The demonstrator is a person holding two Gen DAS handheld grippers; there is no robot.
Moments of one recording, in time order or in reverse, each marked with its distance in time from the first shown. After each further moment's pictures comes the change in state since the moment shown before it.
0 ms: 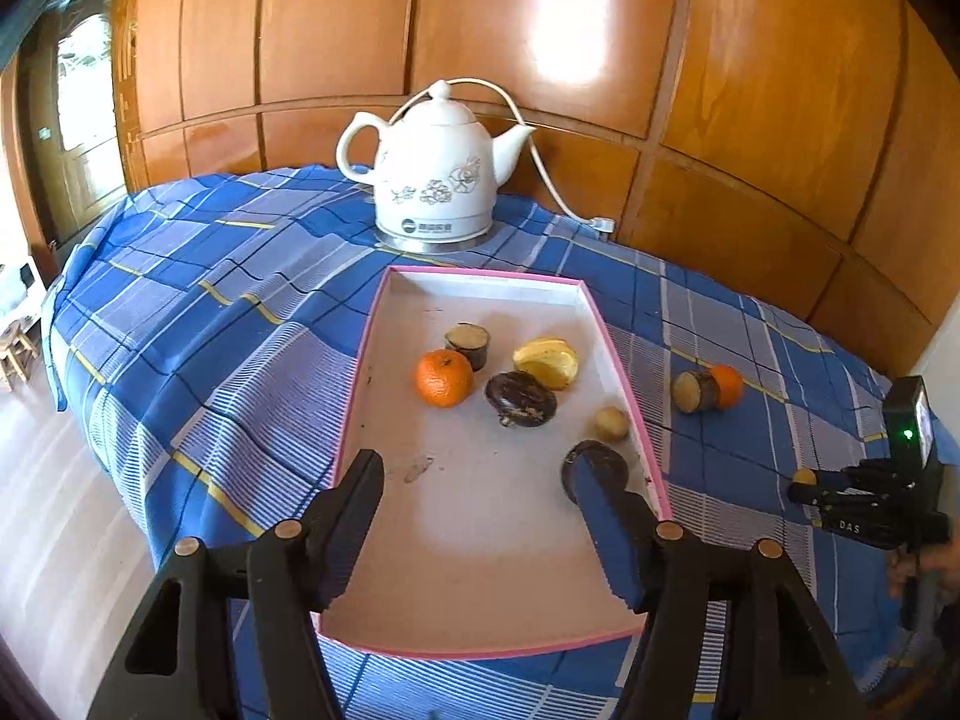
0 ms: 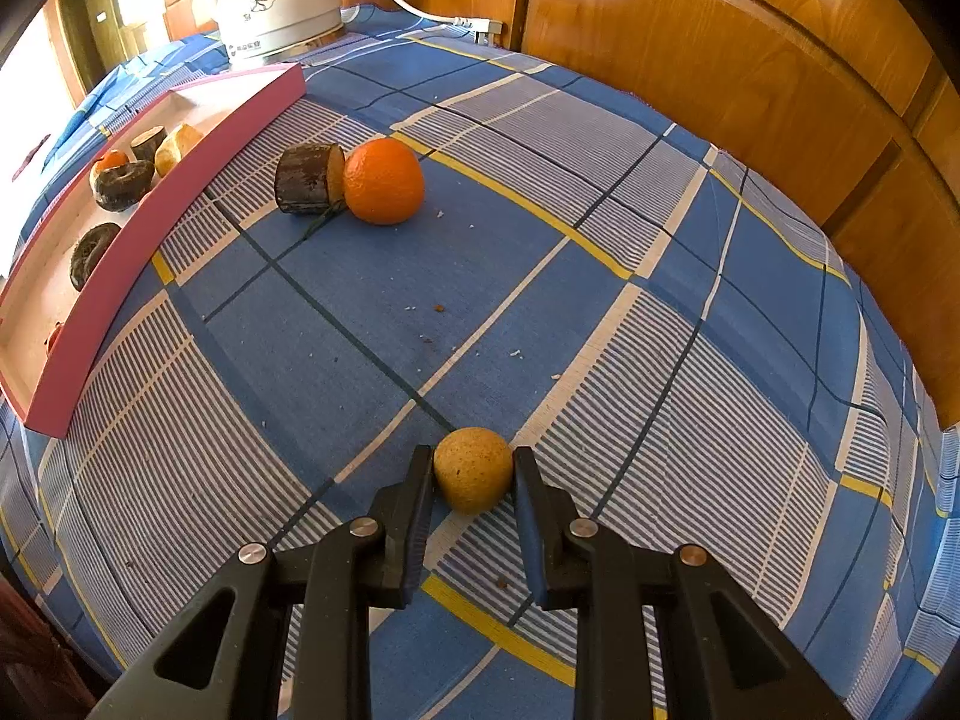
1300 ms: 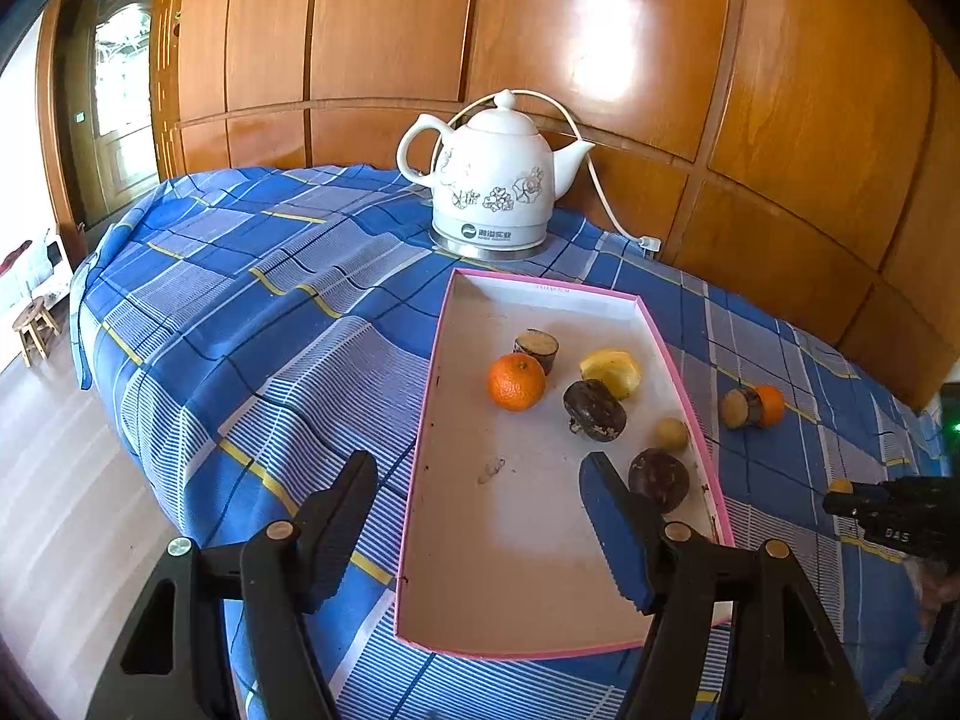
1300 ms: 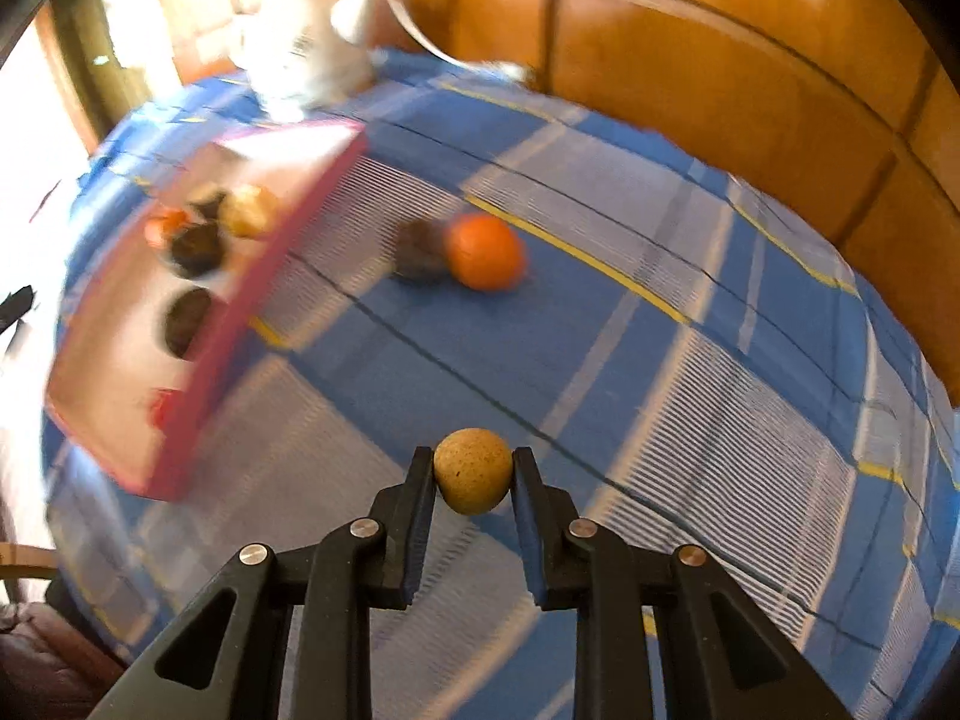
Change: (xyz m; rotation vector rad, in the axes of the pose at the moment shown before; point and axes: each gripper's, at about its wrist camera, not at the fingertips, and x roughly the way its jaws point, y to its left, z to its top) left arm -0.003 0.035 -0.008 -0.054 -0.029 0.049; right arm -0.040 0.043 0.021 0.057 -0.075 0.084
